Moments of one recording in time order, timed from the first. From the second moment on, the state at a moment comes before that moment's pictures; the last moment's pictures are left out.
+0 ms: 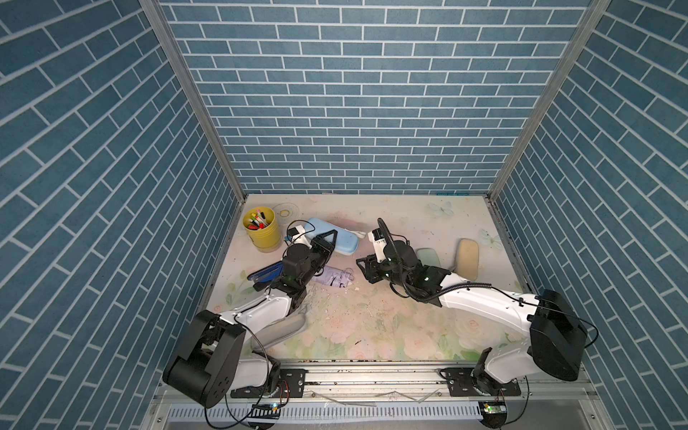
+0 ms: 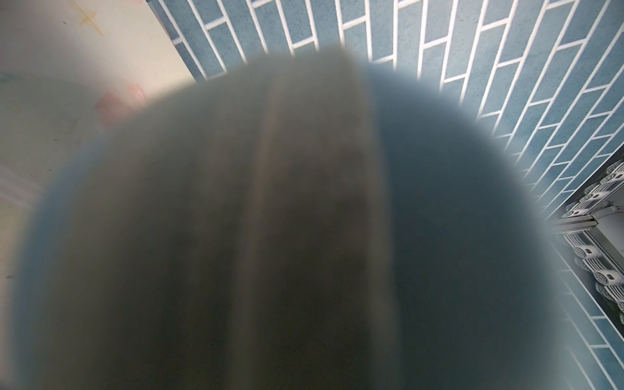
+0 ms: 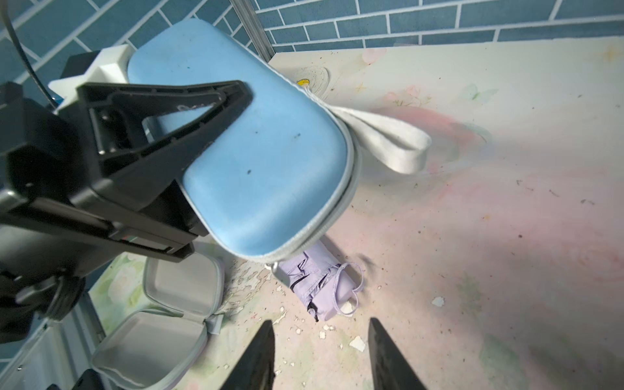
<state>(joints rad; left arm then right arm) -0.43 1.32 0.54 0.67 0.06 -1.31 0.97 1.49 1.00 -0.02 0.07 0.43</state>
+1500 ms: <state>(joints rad) -0.31 1.33 0.80 0.25 0.61 -1.09 0.81 1.55 1.11 -0.10 -0.09 0.00</state>
